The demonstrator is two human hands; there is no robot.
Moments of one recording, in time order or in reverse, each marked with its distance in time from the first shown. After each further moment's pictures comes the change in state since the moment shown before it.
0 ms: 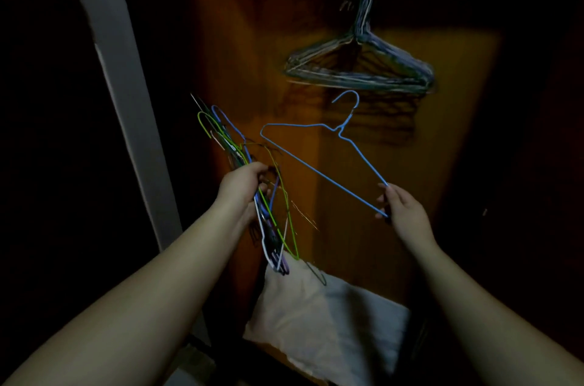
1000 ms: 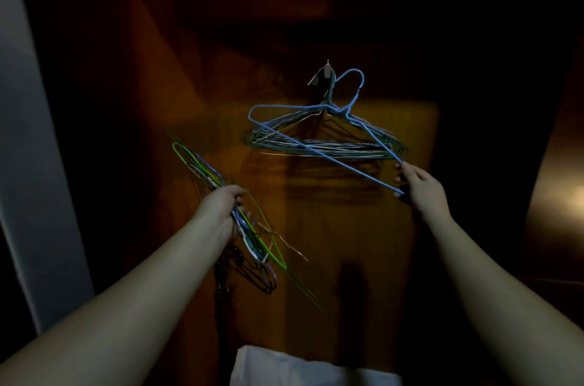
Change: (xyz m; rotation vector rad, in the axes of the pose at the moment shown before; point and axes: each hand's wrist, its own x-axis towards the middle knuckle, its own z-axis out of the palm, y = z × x) left_hand 0.167 0.103 0.027 0.088 -0.329 -0.123; right_hand 0.136 -0.110 0.002 0.077 0.433 -0.081
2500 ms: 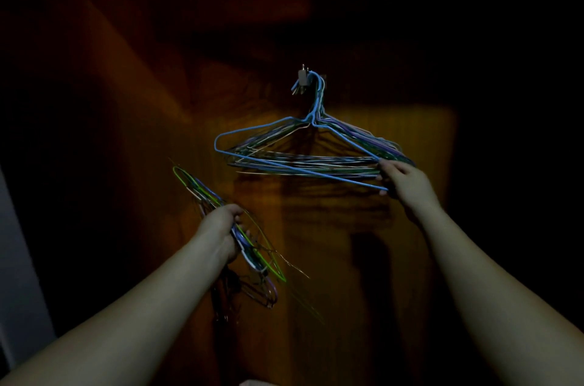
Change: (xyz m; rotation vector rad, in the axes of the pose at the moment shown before) left_hand 0.068 -0.017 0.064 0.015 0.119 -0.003; right_hand 0.102 0.016 0.019 0.021 -0.220 -0.043
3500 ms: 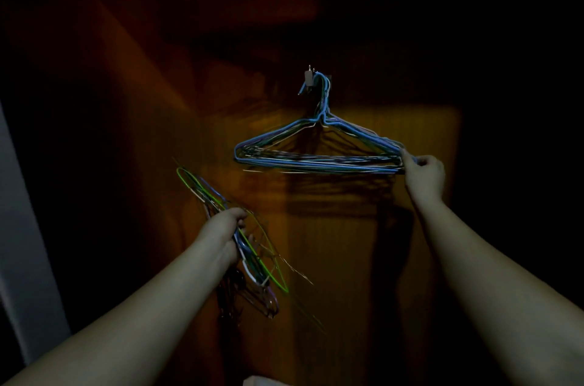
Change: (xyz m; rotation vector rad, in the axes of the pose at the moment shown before) left_hand -0.013 -0.005 -0.012 -0.022 -0.027 -0.022; right_hand 0.036 0.017 -0.007 -0.306 0.452 -0.007
